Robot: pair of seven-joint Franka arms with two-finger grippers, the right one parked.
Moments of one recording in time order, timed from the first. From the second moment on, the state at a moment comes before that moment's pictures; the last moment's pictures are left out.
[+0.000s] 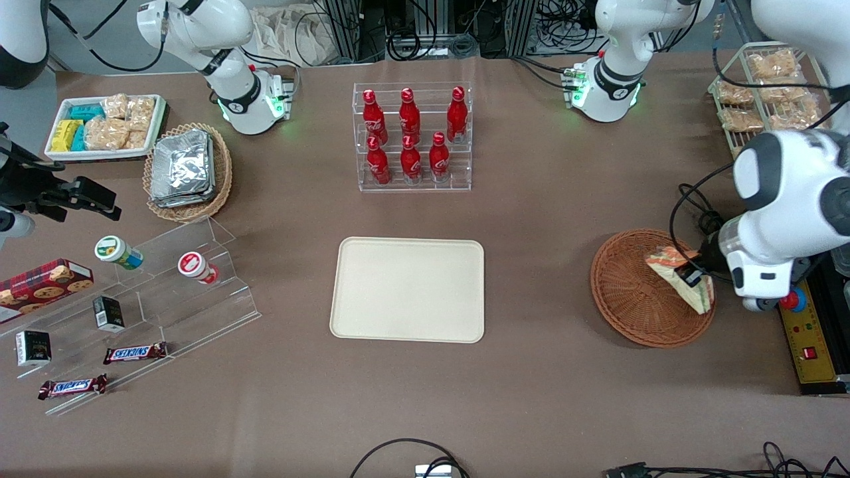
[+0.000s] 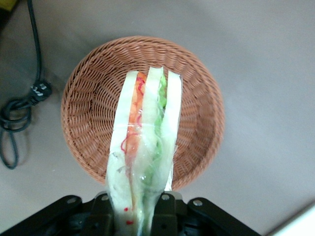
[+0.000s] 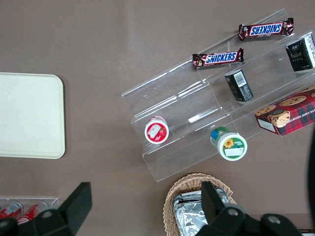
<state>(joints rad) 0.10 0.22 -0.15 -1.74 0.02 1.87 -0.72</state>
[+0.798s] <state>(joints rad) -0.31 0.40 -0.23 -1.48 0.08 1.75 -0.70</state>
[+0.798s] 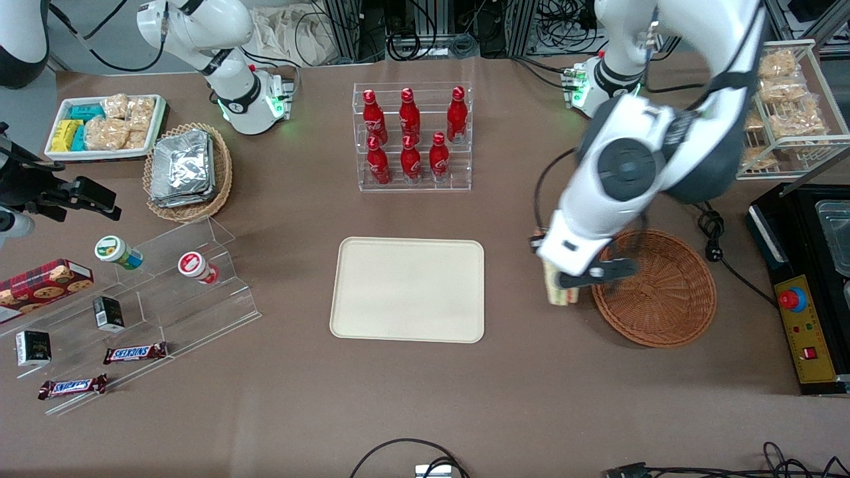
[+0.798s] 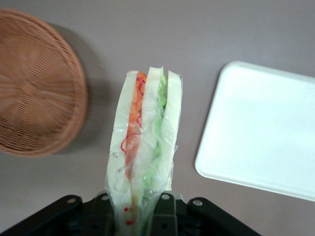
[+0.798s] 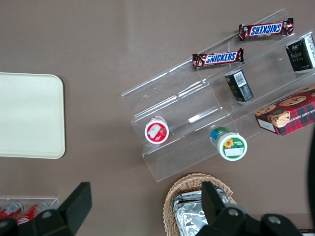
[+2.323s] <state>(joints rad) -0.45 0.79 -0.27 -1.42 0.08 2.15 -0.74</state>
